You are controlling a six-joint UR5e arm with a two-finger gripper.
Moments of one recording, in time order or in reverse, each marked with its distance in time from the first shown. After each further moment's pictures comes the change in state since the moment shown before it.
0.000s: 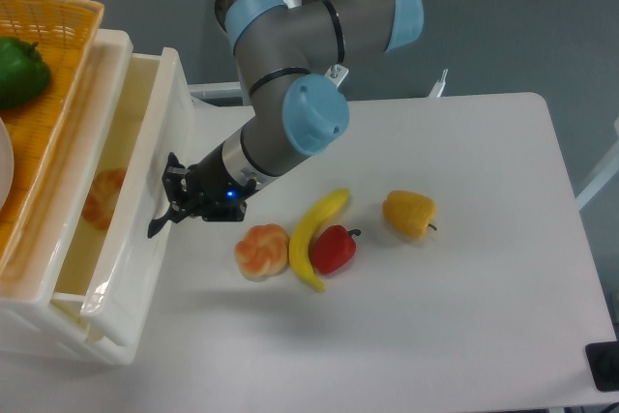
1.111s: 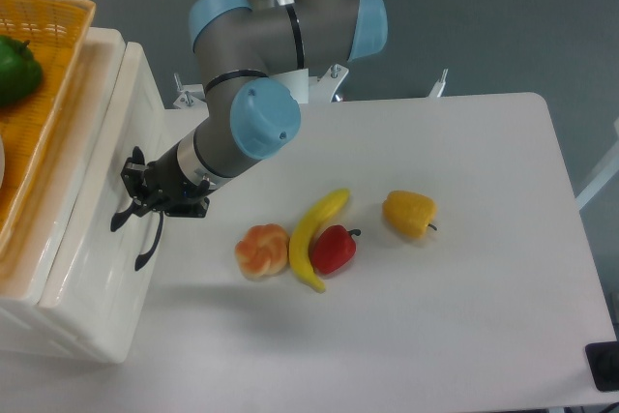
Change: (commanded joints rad) arm -0.063 -0.005 0.003 0.024 0.003 -0.032
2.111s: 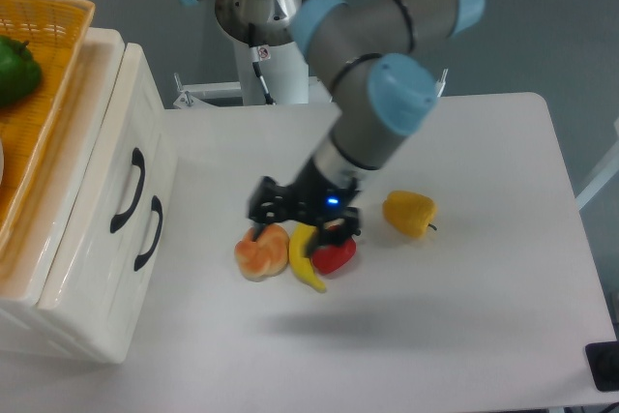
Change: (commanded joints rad) arm 0.369 -0.090 0.048 0.287 0.190 0.208
